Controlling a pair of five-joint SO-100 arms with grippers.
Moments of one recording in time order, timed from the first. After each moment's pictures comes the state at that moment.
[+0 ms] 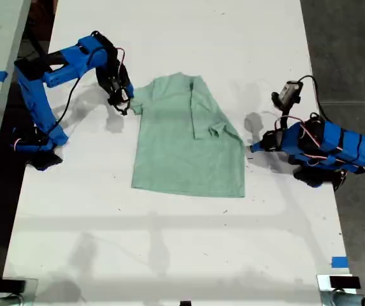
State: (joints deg) arm 0 -55.0 81.5 88.9 84.4 32.5; arm 1 20.2 200.0 173.8 82.0 -26.2
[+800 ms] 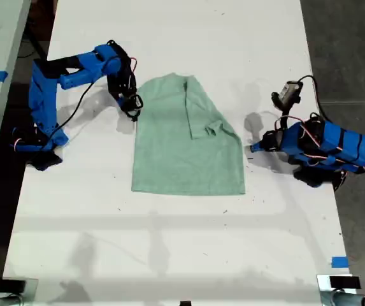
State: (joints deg) arm 0 -51.6 66.7 82.8 86.1 29.0; arm 1 20.2 200.0 173.8 82.0 -26.2
